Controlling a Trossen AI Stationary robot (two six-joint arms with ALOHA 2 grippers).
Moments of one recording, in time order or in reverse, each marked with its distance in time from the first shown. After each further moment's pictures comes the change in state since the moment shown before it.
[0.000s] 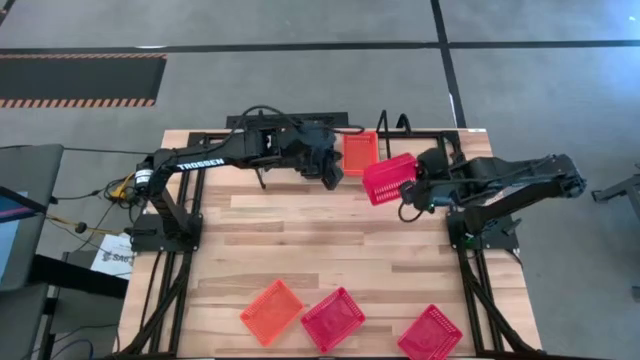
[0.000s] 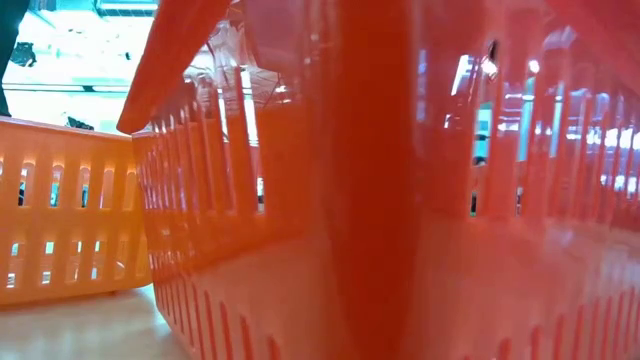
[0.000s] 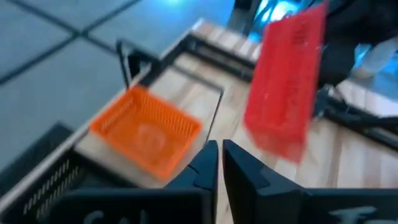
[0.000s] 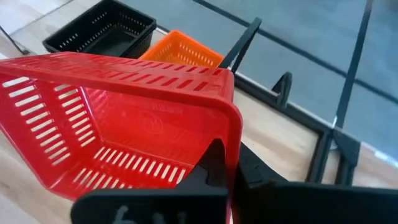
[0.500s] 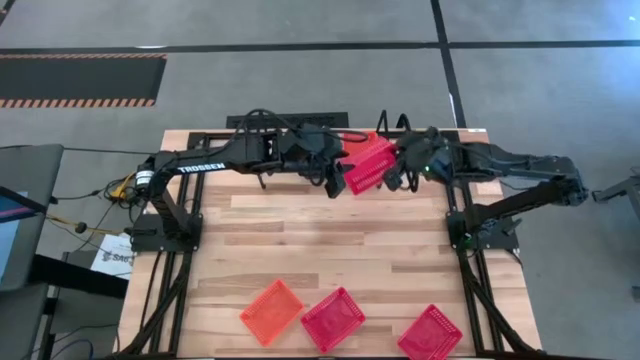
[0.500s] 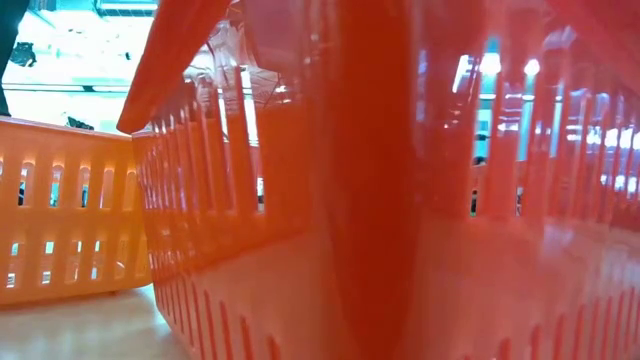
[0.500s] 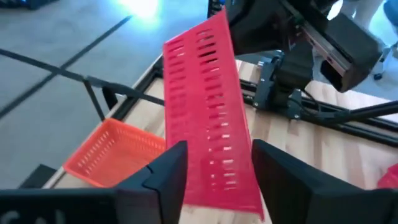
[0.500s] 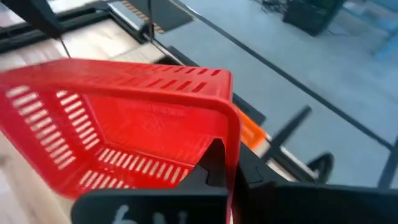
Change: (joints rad) left arm -0.030 0.006 0.000 0.093 0.040 0.126; right arm -0.223 0.007 0.000 0.515 -0.174 -0.621
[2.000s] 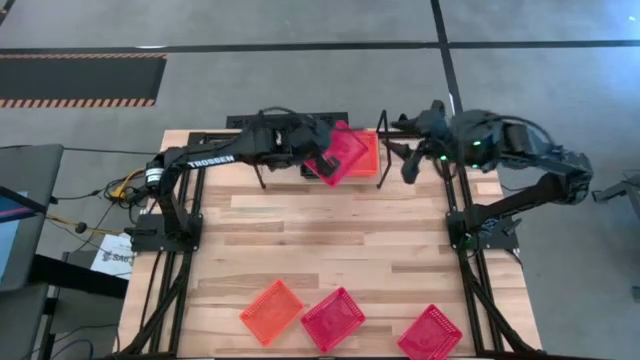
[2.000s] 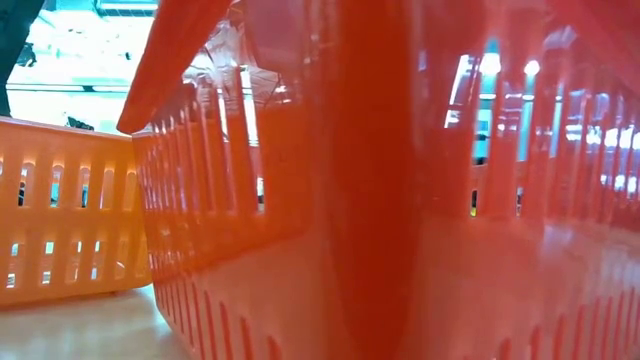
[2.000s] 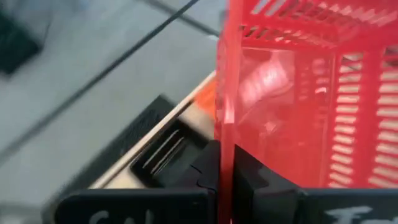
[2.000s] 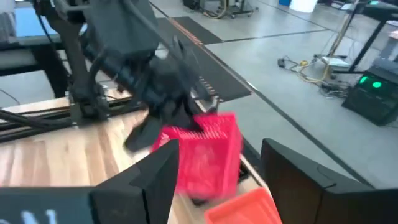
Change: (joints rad) left arm 0.061 0.064 0.084 -0.331 -0.375 -0.144; right arm 0.034 0.012 0.349 0.048 -0.199 -0.276
